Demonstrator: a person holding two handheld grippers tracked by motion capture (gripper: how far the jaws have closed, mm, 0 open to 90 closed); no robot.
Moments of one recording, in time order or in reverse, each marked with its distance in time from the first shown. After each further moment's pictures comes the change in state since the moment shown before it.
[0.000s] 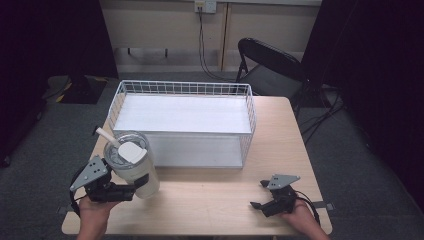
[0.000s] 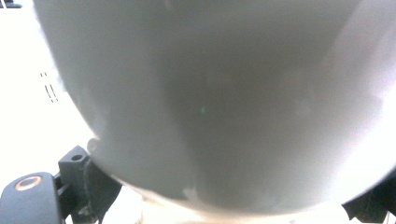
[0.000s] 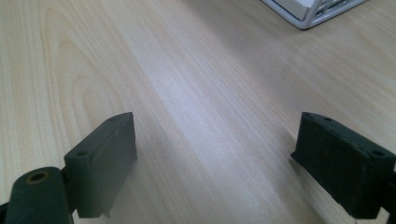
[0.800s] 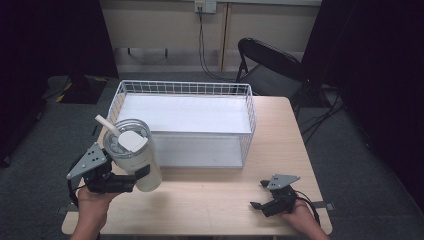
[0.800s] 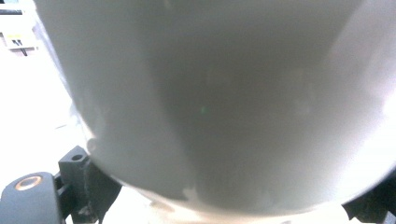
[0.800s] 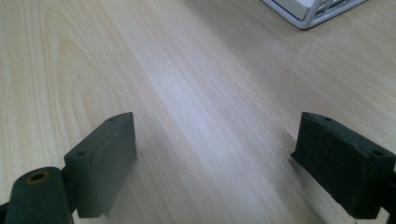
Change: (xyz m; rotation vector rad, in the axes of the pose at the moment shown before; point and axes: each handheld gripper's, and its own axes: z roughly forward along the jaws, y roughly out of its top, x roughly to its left) left arm -0.001 0.036 0.004 -0.004 -0.022 -0.001; right arm 0.000 0.000 0.000 0.000 0.000 0.000
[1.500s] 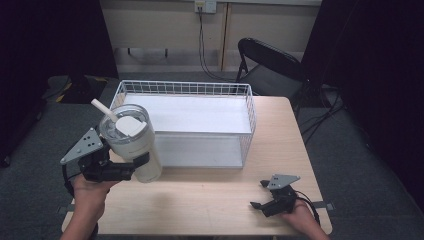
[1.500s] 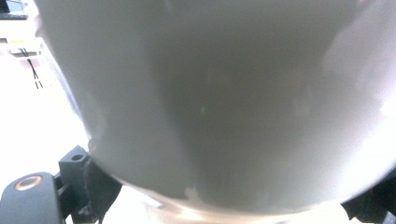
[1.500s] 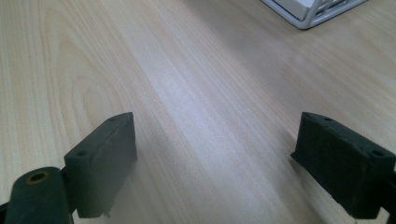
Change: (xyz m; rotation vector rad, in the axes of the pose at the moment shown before) left arm 0.003 0.037 0.000 -0.010 0.007 -0.016; right arm 0.000 0.000 0.000 0.000 0.000 0.000
